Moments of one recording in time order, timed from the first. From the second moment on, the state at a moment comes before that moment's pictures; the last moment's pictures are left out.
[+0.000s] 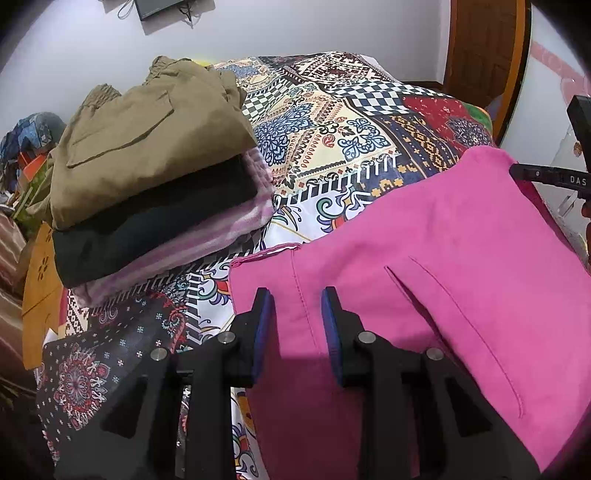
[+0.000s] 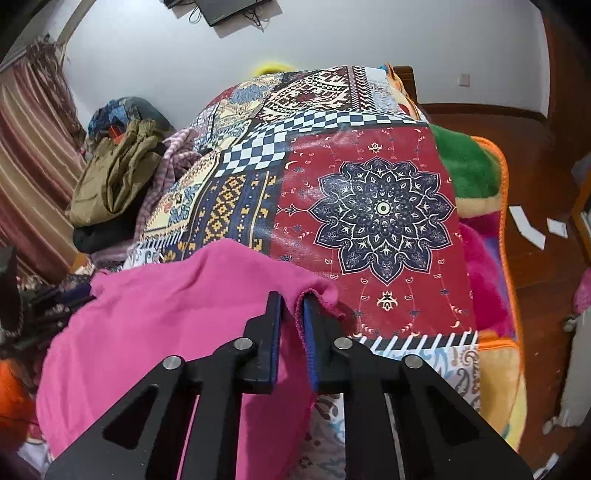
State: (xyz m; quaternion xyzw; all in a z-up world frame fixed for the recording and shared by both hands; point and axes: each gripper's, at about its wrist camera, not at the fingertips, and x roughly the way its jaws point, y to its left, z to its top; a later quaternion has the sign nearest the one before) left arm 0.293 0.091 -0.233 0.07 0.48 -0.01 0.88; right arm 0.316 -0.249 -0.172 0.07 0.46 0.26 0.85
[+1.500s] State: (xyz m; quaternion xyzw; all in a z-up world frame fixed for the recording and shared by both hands) left arm 0.318 0.126 -0.232 -0.04 0.48 -0.08 0.87; right arm 0.341 -0.174 -0.175 -0.09 0.45 0.31 0.83
